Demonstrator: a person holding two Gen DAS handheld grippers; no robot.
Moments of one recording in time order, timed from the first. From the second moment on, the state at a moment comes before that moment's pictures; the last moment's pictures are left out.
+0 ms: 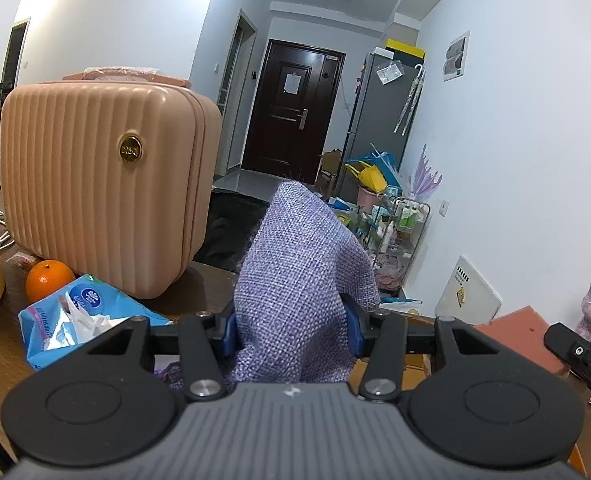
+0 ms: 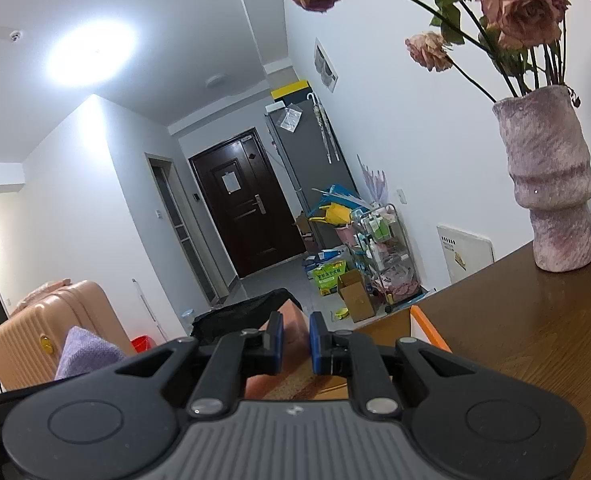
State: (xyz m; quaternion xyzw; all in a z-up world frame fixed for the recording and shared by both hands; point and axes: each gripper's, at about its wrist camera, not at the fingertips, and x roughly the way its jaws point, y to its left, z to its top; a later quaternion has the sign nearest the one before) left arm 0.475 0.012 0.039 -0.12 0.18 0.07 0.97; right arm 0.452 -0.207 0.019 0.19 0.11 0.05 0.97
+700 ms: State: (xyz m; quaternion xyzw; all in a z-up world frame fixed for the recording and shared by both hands) left arm 0.489 -0.003 0.012 -0.08 0.21 0.06 0.97; right arm 0.475 -0.204 -0.013 0.19 0.16 0.02 0.97
